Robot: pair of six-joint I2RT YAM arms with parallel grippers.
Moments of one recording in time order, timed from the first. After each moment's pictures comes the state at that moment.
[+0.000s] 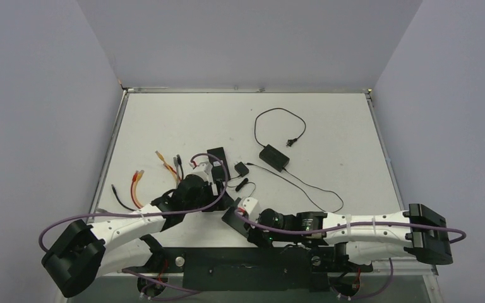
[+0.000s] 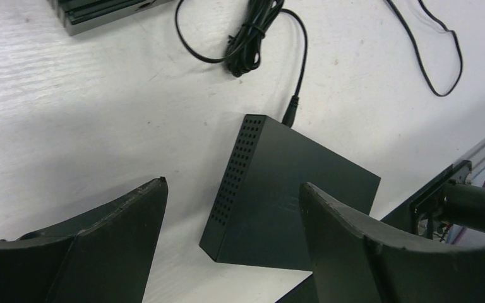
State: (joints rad) left arm -0.76 1.07 0.36 0.04 0.02 -0.80; right arm 1.37 1.12 0.59 -0.25 0.07 0.37
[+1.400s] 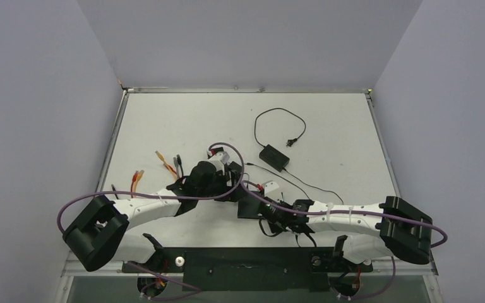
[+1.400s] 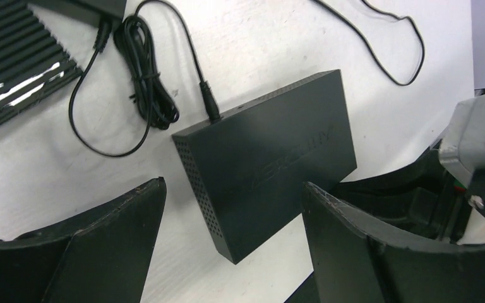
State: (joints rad) left arm -0.76 1.32 0.51 0.18 0.17 -0.70; right arm 1.18 1.32 0.60 -0.45 0.31 0.65
